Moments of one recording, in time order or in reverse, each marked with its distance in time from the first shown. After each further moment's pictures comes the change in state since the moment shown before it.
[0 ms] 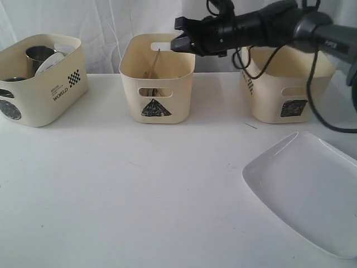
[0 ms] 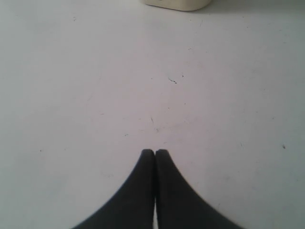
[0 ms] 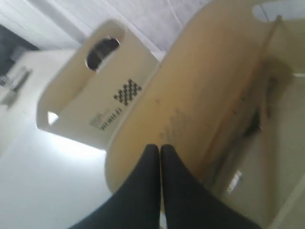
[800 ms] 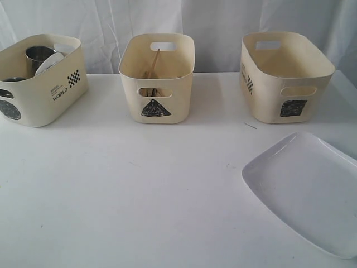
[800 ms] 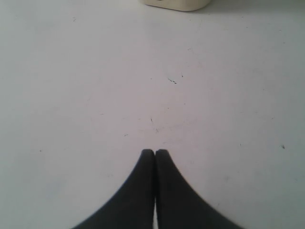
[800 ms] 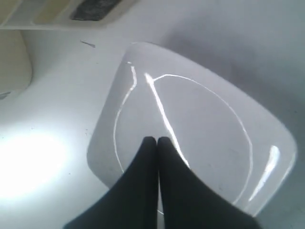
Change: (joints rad) left arm 0.000 0.000 0.000 0.000 0.000 0.000; right arm -0.854 -0.571 0.750 -0.478 0.399 0.262
